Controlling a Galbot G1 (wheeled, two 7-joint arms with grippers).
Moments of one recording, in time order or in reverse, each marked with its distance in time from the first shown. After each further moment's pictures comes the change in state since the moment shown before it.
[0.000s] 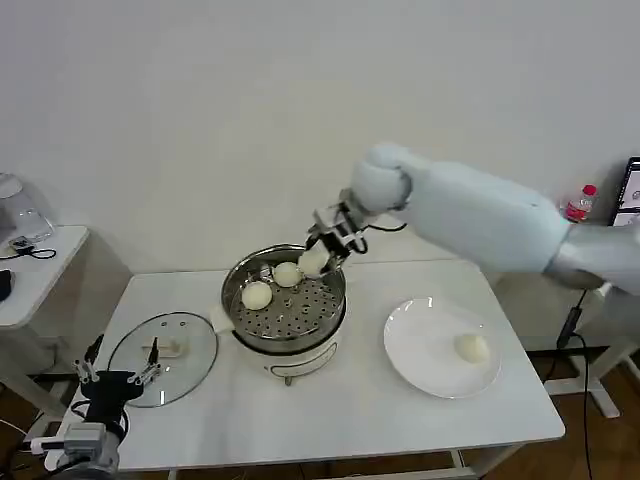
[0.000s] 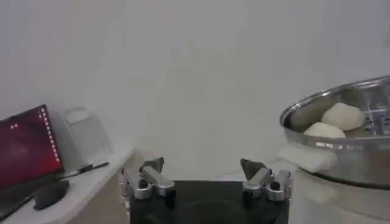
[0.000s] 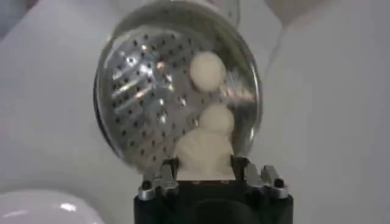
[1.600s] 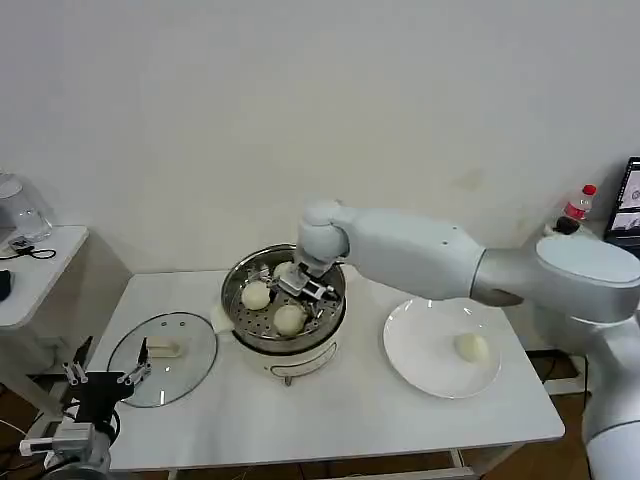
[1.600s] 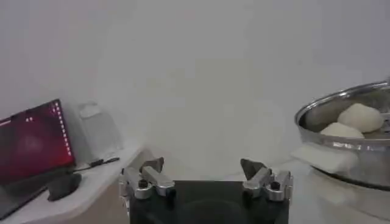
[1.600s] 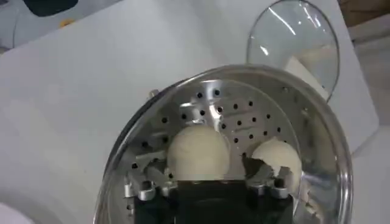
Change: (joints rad) left arm -0.013 -0.002 -0.032 0.026 -0.023 -0.009 0.003; right arm -0.057 0.129 -0.070 -0.085 -0.119 0.250 -0.012
